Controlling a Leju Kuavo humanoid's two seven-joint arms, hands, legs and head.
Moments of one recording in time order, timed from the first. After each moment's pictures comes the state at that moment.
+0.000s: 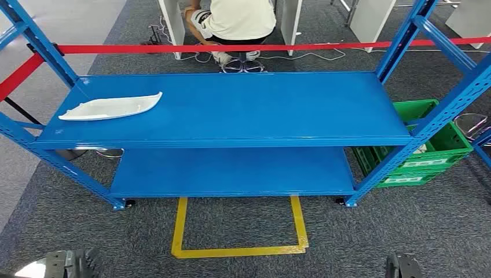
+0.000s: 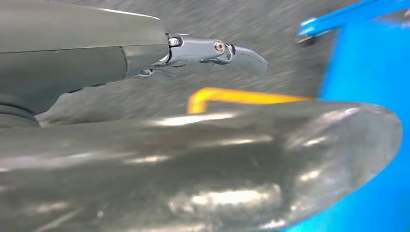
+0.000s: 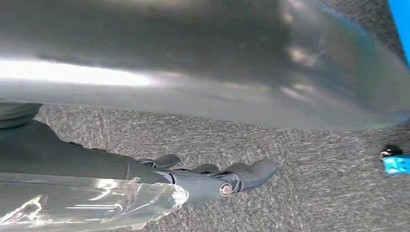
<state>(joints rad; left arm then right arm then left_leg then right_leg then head) 0.23 -0.16 0.39 -1.13 -0.03 -0.14 -0.17 0.35 -0.06 0.09 -1.01 -0.24 -0.17 -0.05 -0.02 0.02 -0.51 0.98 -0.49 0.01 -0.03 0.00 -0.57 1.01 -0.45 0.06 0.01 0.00</state>
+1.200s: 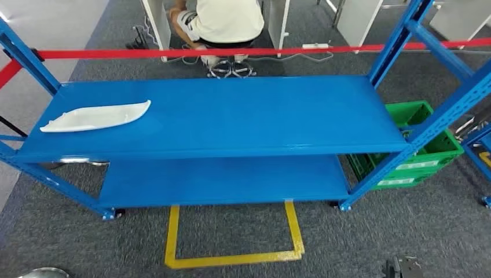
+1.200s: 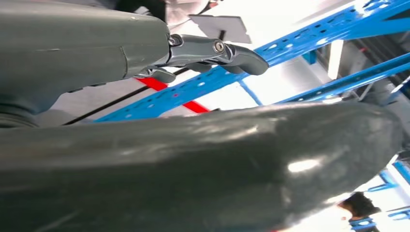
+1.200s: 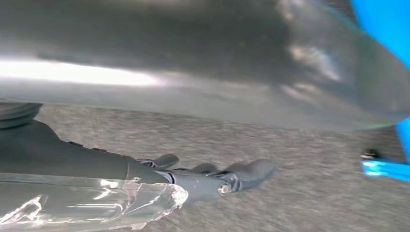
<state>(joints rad) 0.39 -0.06 0.32 -2.06 -0.19 0.17 -0.46 0.47 -0.13 0.23 -1.25 -0.35 -0.29 0.02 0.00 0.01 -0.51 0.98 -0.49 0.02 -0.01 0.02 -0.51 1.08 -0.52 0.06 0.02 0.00</state>
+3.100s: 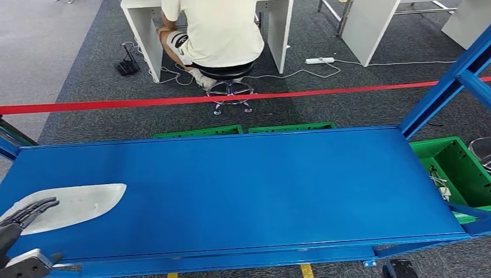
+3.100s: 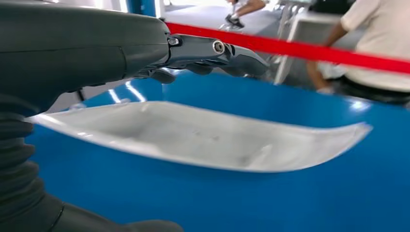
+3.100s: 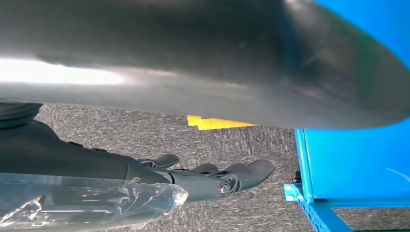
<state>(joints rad) 0.55 0.66 0.02 -2.11 -0.41 -0.05 0.08 0.44 -0.30 0.45 -1.21 -0.45 -0.33 0.08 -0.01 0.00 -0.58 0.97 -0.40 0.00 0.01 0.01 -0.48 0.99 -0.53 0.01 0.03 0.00</state>
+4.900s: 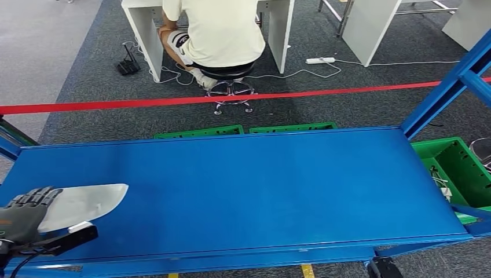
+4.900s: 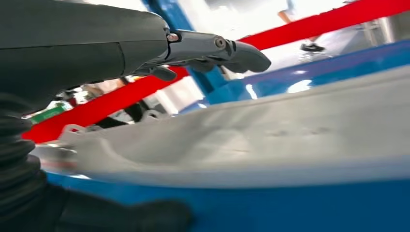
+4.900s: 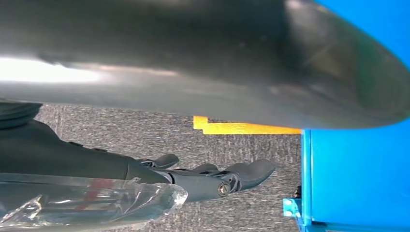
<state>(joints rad) 0.20 0.57 -0.18 -1.73 -0.97 -0.10 0.27 0.31 -0.35 0.67 -1.08 -0.56 -0.35 0.03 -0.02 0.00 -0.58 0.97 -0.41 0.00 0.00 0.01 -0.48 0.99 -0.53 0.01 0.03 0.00</state>
